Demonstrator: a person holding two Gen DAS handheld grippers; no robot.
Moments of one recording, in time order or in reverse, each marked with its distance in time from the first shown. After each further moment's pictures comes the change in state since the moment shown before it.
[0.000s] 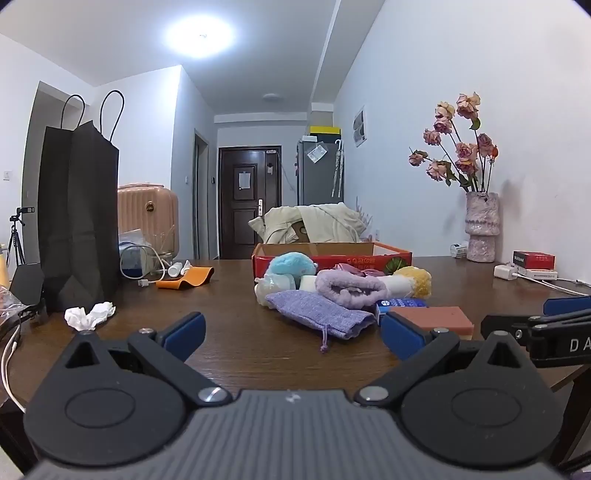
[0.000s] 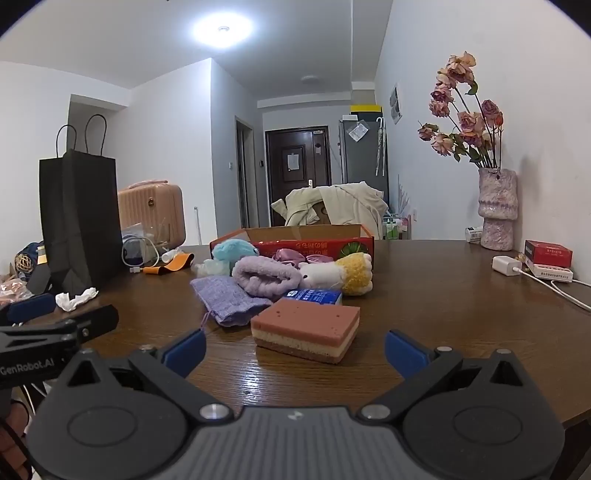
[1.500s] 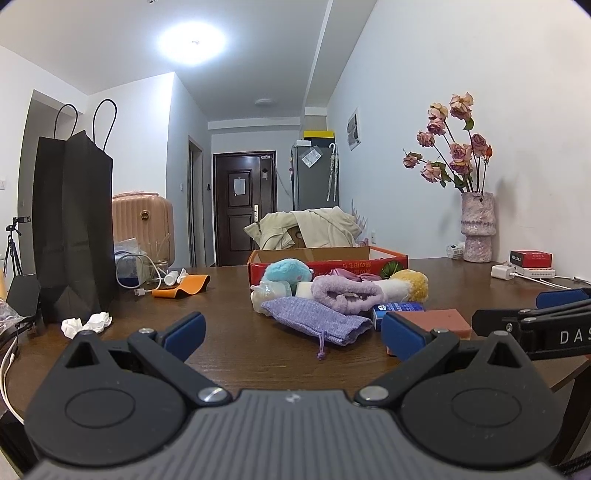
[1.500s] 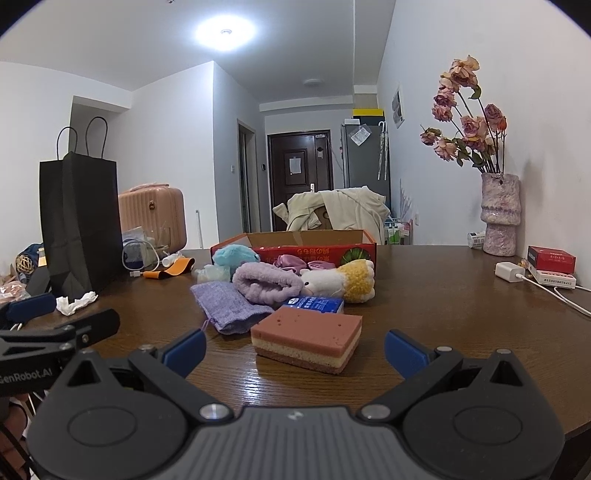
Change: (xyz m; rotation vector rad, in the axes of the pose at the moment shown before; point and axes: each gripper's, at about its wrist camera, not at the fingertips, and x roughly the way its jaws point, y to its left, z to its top) left arm 0.003 -0.003 0.003 0.035 -0.035 -0.016; right arm 0.006 0.000 0.005 -0.017 -0.021 0.000
